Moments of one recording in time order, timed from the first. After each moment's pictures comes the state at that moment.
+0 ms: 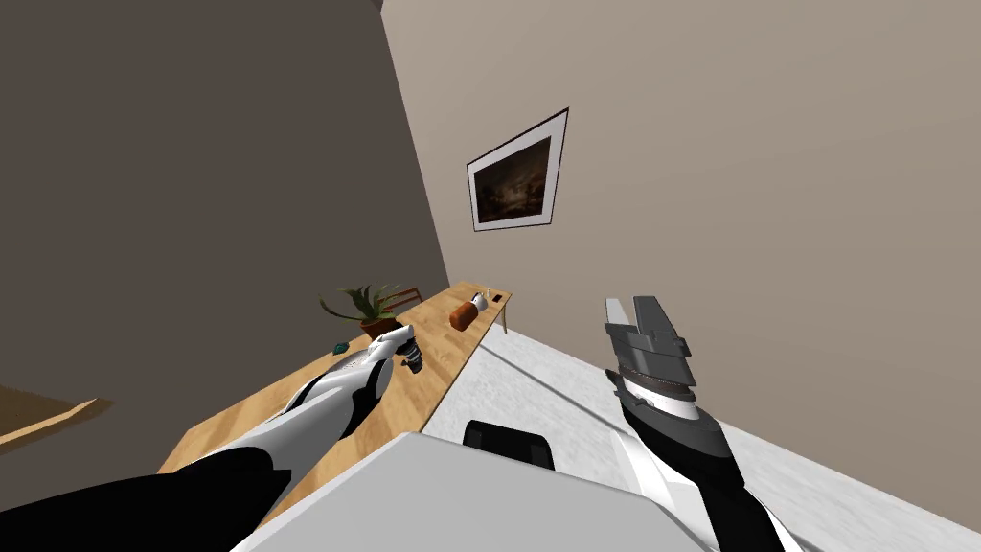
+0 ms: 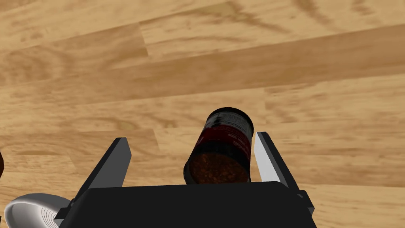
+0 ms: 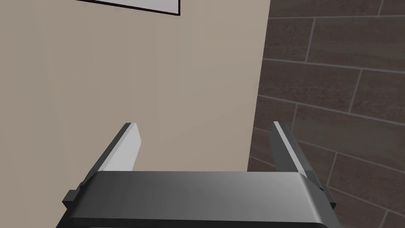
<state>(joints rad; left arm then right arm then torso) -0.54 0.60 0.48 -0.49 0.28 0.99 0.37 0.53 -0.03 0.01 -2.39 0.12 -0.62 0.15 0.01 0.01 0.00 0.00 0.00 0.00</state>
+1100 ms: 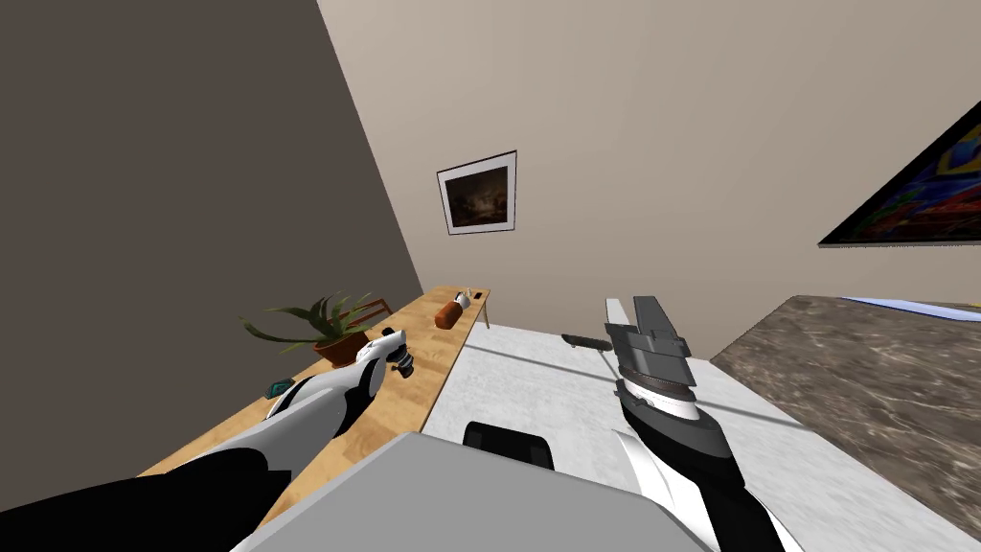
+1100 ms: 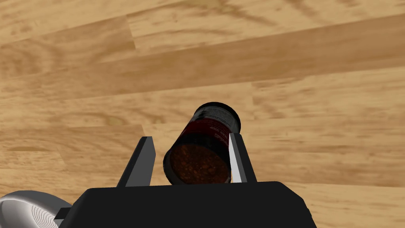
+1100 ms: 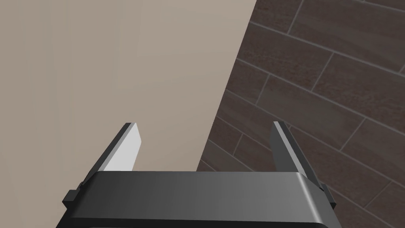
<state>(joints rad) -0.53 0.65 0.53 -0.39 0.23 0.92 0.60 0.53 -0.03 0.01 -2.39 0.12 -0.62 0.15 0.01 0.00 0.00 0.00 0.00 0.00</state>
